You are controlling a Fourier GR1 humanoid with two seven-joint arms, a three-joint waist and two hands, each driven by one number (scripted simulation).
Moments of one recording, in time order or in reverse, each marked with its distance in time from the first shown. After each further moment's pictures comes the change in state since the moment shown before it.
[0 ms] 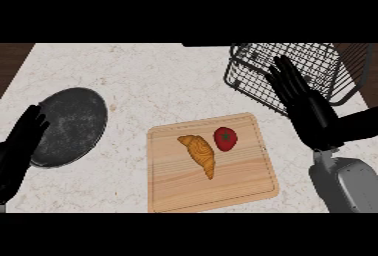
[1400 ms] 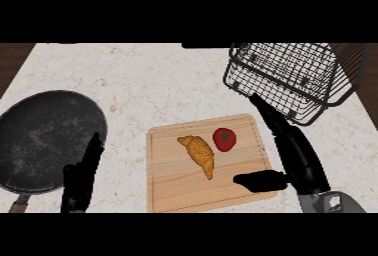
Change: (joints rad) left arm 0.005 -0.297 -0.195 0.258 -0.238 0.193 -0.079; right arm 0.110 -0.121 0.327 -0.221 0.826 -0.203 0.325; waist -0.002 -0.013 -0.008
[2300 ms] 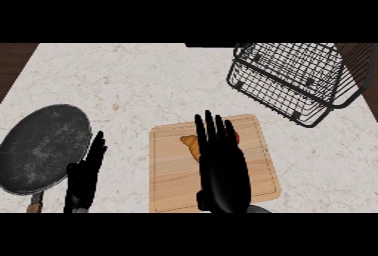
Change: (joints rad) left arm -0.013 -0.024 0.012 0.016 -0.015 -0.031 -0.007; right arm -0.182 0.293 0.335 0.093 0.623 0.294 0.613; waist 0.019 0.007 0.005
